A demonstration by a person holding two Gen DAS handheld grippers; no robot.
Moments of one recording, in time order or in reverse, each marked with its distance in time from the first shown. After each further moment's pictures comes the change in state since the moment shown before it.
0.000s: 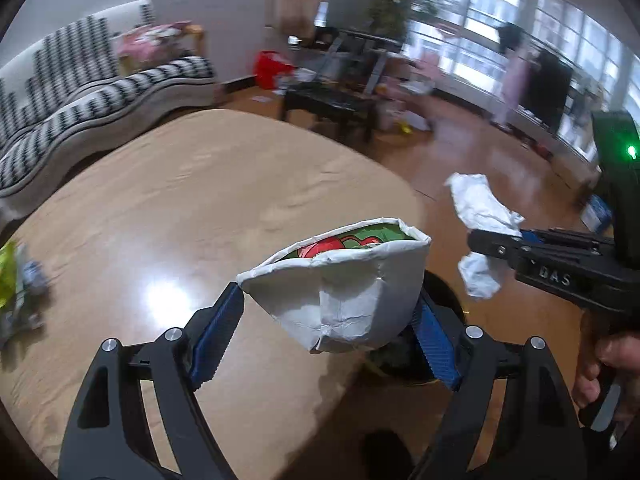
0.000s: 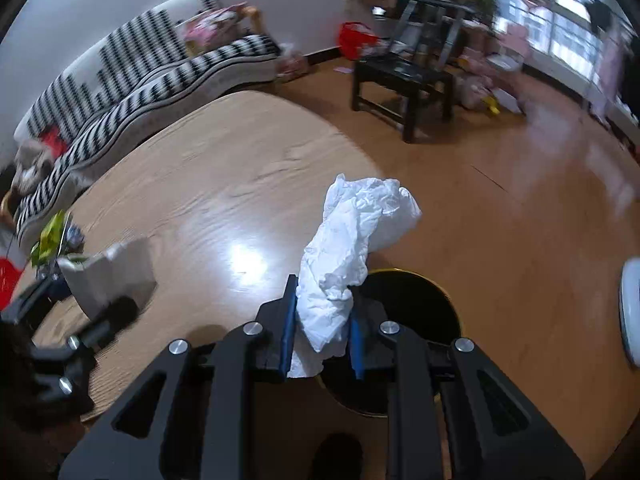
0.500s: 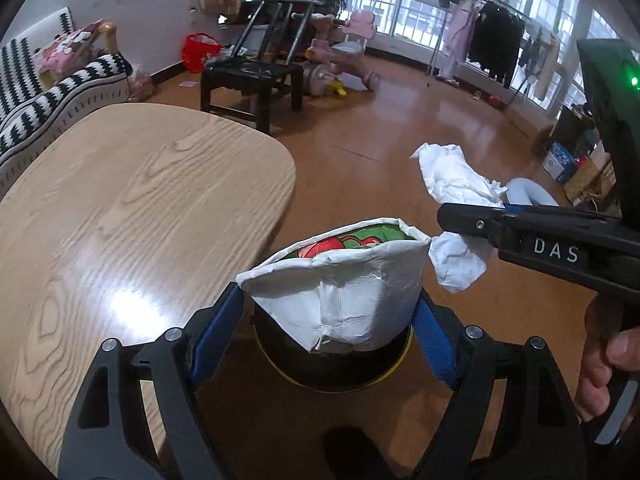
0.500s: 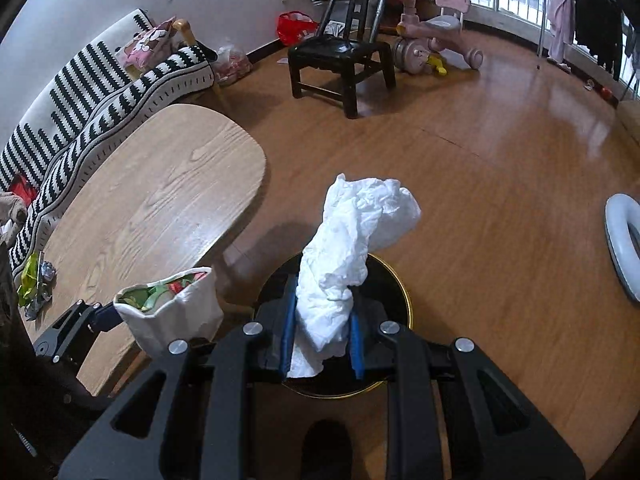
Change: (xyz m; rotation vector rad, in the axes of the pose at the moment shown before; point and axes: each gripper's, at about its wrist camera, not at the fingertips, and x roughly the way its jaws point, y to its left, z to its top) left arm 0.069 -0.095 -0.003 0.131 0.108 -0.138; right arm -0.004 -0.089 -0.021 0.167 0.041 -0.063
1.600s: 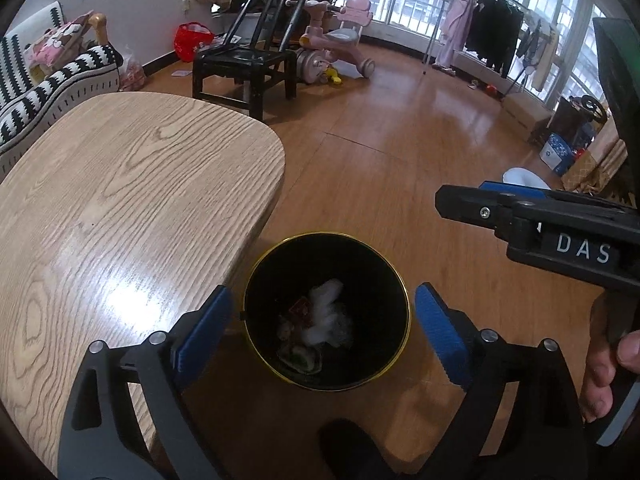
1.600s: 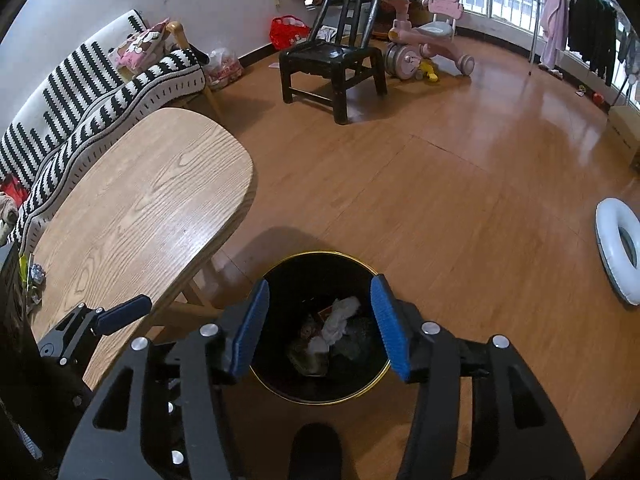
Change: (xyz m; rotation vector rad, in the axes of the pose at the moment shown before) left arm 0.016 -0.001 0.004 0.005 0.041 -0.014; right arm 0.000 0.000 0.001 -0.004 -0.023 -0.040
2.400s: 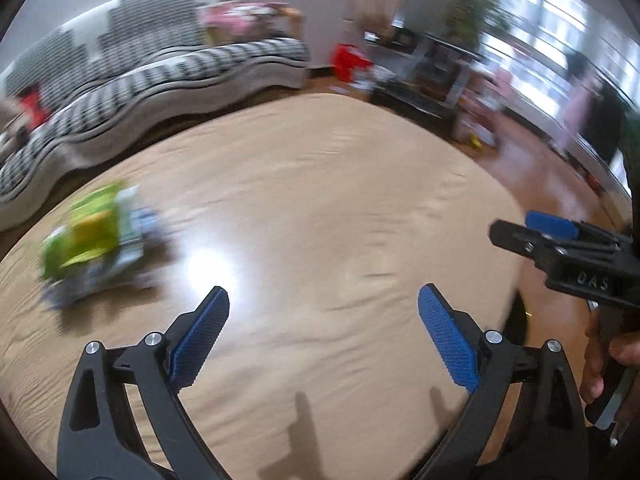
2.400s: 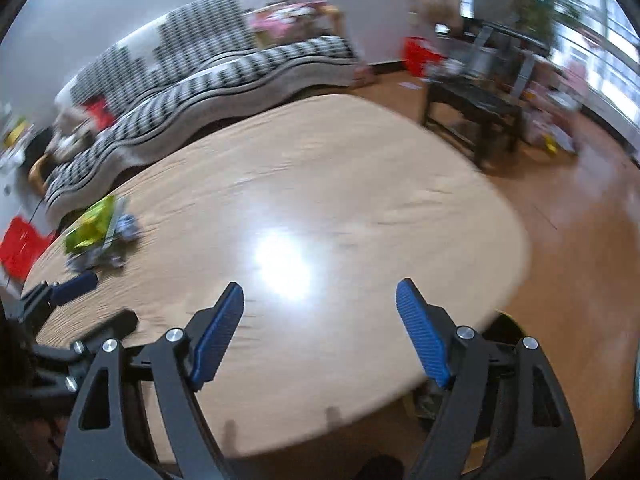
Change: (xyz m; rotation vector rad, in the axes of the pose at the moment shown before) left arm -0.182 0.232 -0.097 -0.362 -0.134 0.365; right arm 0.011 0.260 -0.001 -0.350 -0.038 0.259
